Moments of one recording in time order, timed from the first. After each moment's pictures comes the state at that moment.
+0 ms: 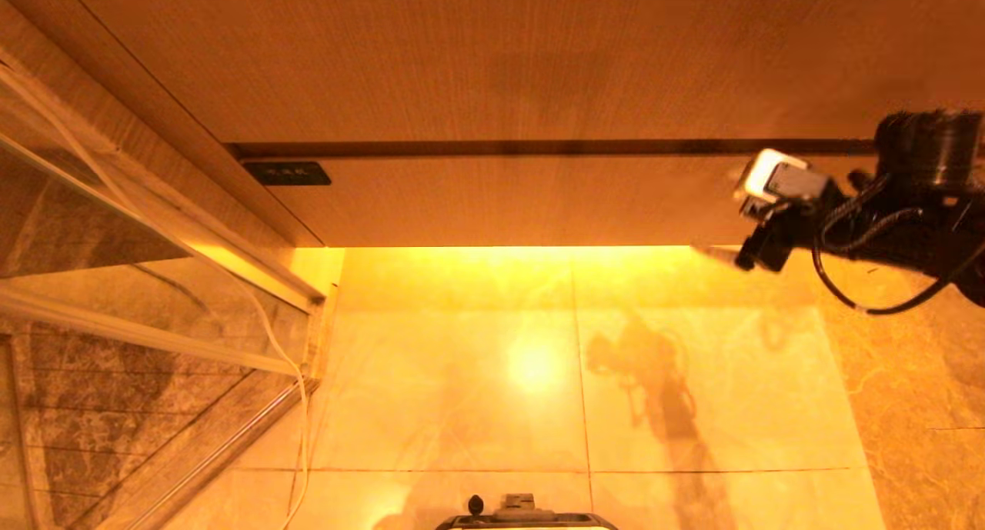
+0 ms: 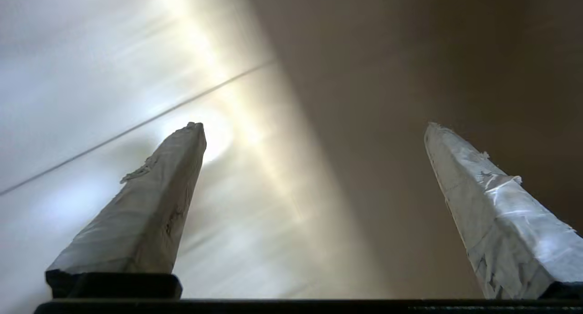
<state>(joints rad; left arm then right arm) 0.00 0.00 0.00 0.00 0.00 0.02 0.12 1.70 -1.08 -0.34 0.34 -1.03</state>
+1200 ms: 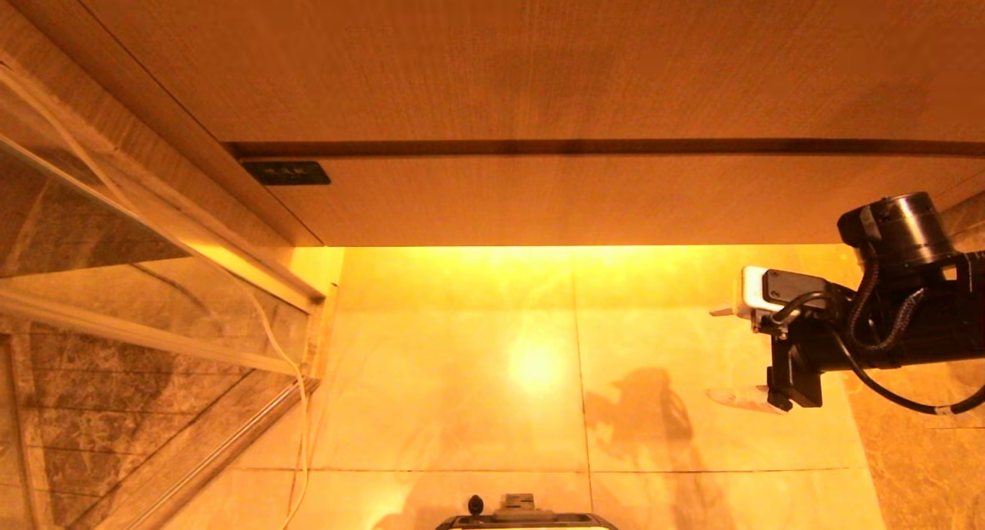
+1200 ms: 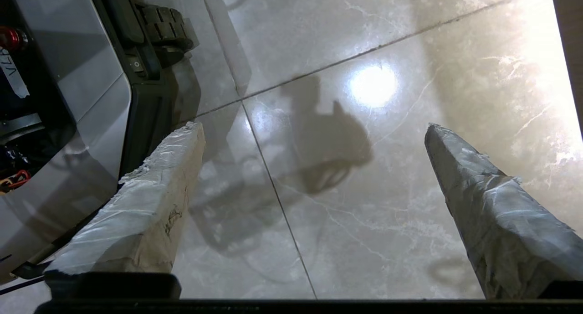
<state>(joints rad) 0.00 0.00 0.00 0.00 0.00 0.02 0.17 1.61 -0.95 0.10 0.42 -1.04</state>
